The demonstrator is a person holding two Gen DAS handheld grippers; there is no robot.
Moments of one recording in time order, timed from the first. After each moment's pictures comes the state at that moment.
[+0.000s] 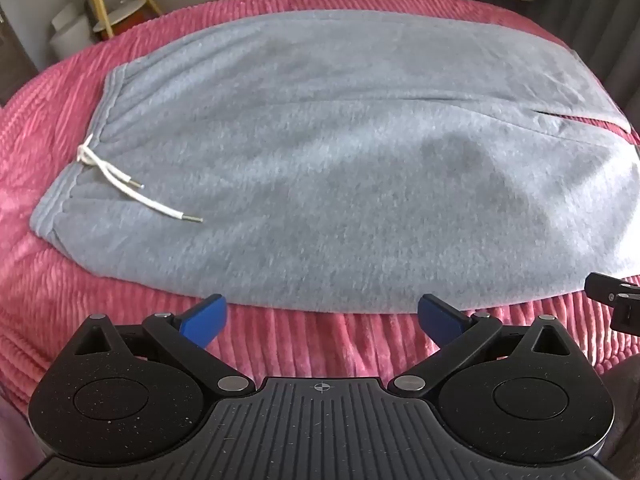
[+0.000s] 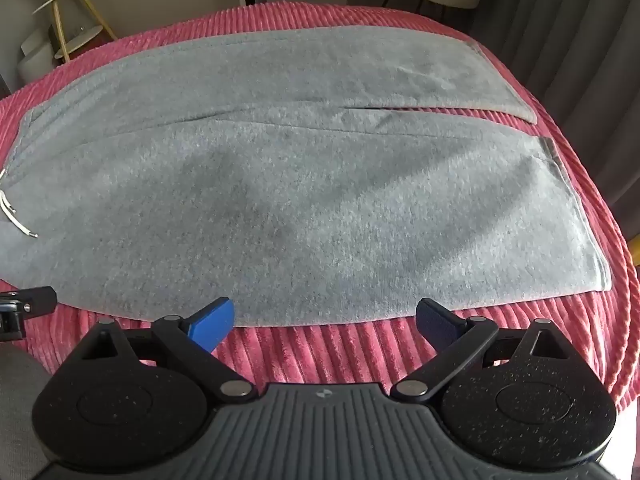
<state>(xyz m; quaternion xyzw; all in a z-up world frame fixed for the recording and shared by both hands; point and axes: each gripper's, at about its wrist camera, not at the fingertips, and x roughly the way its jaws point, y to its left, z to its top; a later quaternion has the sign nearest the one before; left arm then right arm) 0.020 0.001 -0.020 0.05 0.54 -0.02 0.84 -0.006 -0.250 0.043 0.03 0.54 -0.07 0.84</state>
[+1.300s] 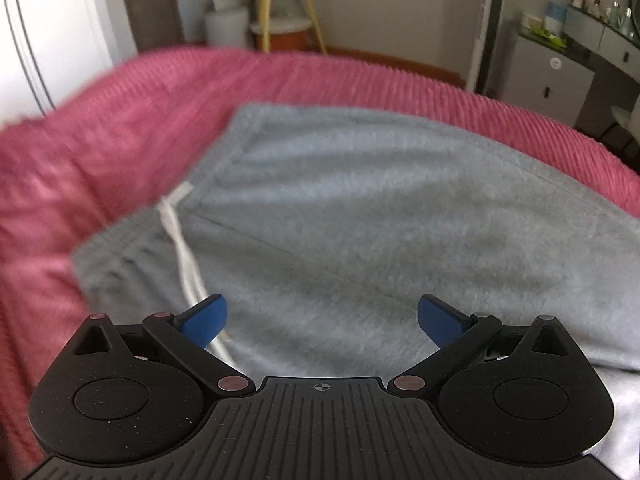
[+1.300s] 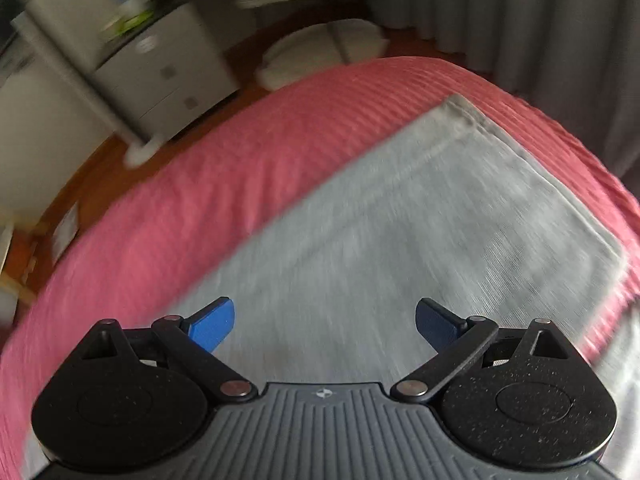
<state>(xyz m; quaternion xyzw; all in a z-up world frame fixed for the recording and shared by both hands) 0.172 0.106 -0.037 -0.09 0.44 0.19 0.87 0.389 -0.428 0.011 0.27 0.49 -0.22 0.80</state>
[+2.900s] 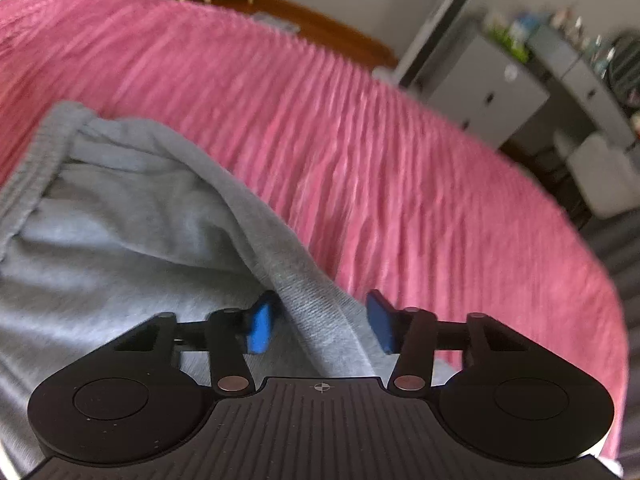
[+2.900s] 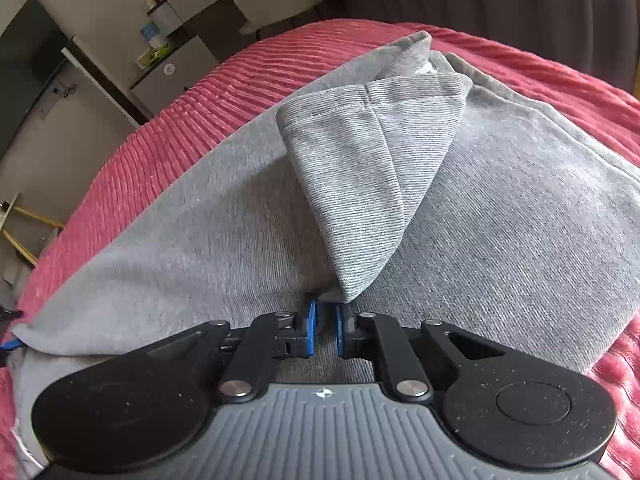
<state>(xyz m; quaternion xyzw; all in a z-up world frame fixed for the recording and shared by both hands) 0.370 0.137 -0.085 -0.21 0.50 0.05 0.84 0.027 -0.436 -0.052 0.32 0.41 -0.16 0.84</state>
